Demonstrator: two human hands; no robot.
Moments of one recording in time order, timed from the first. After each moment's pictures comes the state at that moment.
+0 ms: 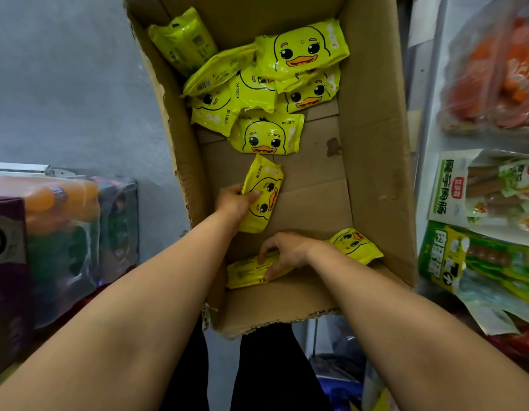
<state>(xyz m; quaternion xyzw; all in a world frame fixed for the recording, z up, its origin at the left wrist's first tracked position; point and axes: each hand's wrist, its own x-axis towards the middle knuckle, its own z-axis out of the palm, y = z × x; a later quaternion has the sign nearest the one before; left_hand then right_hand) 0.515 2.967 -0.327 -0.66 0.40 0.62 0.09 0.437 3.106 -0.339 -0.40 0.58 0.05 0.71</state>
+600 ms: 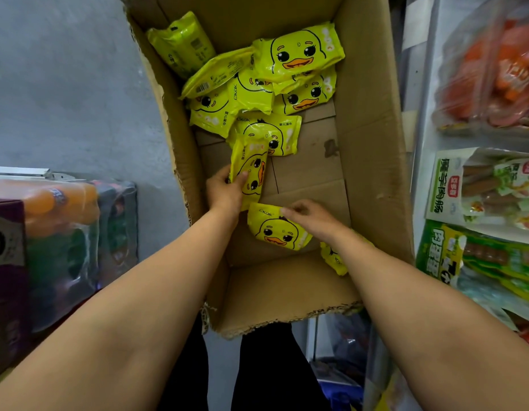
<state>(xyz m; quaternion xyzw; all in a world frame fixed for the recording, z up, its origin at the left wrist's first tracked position) 0.508 2.956 -0.319 -0.67 0.42 0.61 -0.08 0.387 3.116 -0.344 -0.11 0.75 -0.17 0.63</state>
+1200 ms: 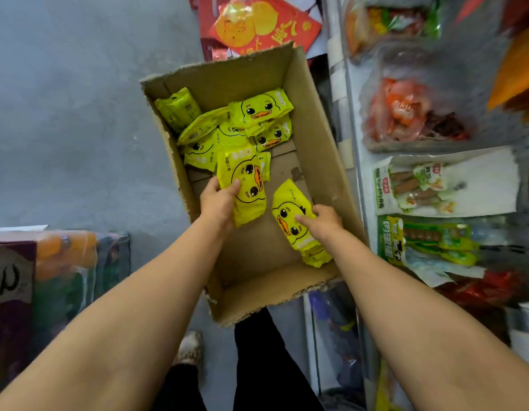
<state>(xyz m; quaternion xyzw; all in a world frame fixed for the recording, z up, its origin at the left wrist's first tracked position) 0.500 2.960 -0.222 -0.57 0.32 0.75 -0.13 0.372 3.137 -0.252 -0.04 0.89 -0.19 0.42</state>
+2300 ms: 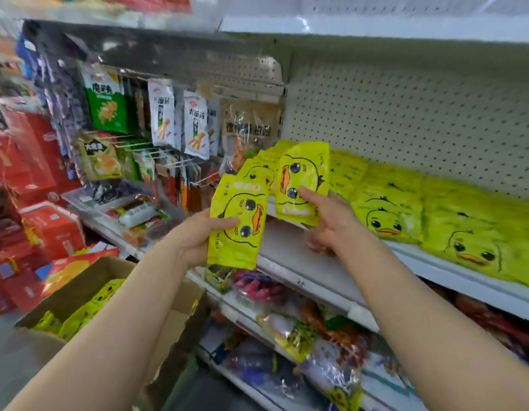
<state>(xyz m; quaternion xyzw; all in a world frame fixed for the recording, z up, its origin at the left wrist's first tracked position) 0.689 3.201 0.247 0.07 0.57 0.78 0.24 0.698 3.443 0.276 0.12 0.61 -0.78 -0.09</state>
